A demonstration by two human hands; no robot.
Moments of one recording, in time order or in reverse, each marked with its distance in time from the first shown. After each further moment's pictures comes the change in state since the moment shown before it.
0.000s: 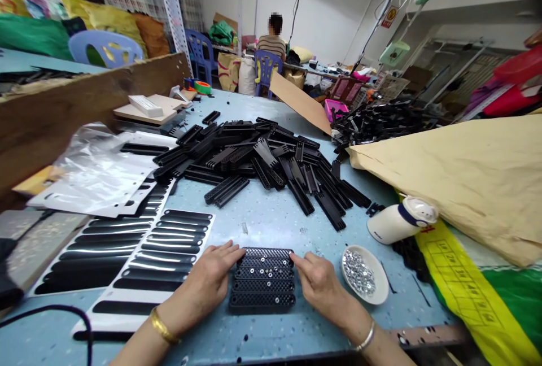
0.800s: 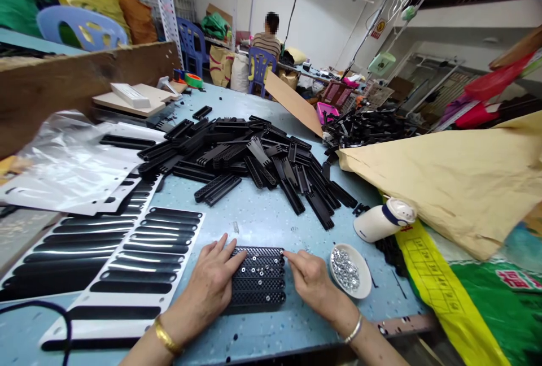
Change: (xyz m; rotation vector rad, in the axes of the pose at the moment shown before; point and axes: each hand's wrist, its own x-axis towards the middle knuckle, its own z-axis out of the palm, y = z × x) left_hand -0.003 0.012 0.028 0.175 0.089 0.015; right_hand -0.001 0.004 -0.001 0.008 0.013 0.030
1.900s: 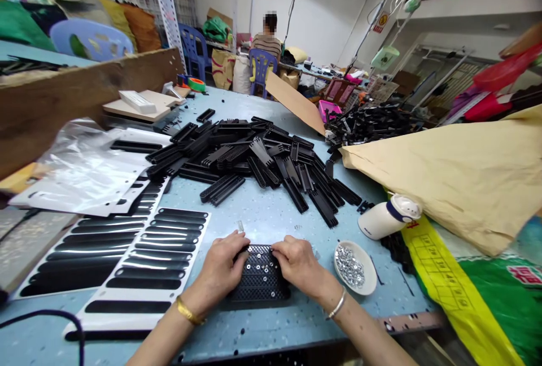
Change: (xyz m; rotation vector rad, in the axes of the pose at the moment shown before) left_hand 0.027 0.001 -0.002 -0.250 -0.044 -0.240; right_hand 0.047 -0.028 -0.001 0.024 -0.165 0.076
